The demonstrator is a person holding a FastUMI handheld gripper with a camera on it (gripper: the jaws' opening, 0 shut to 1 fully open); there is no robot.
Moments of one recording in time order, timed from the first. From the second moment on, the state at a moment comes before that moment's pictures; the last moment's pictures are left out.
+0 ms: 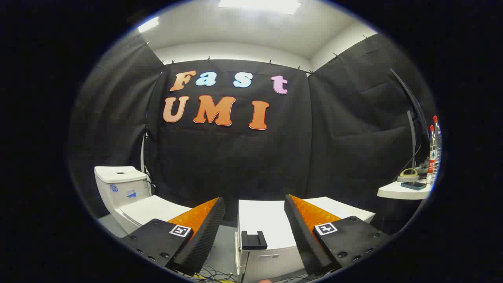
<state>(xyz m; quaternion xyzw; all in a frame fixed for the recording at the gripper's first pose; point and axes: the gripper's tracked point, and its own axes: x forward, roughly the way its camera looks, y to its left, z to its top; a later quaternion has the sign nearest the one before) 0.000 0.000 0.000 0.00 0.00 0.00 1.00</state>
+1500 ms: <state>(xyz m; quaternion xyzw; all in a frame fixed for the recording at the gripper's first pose) 0.002 0.032 0.017 0.05 -0.01 0.04 1.00</state>
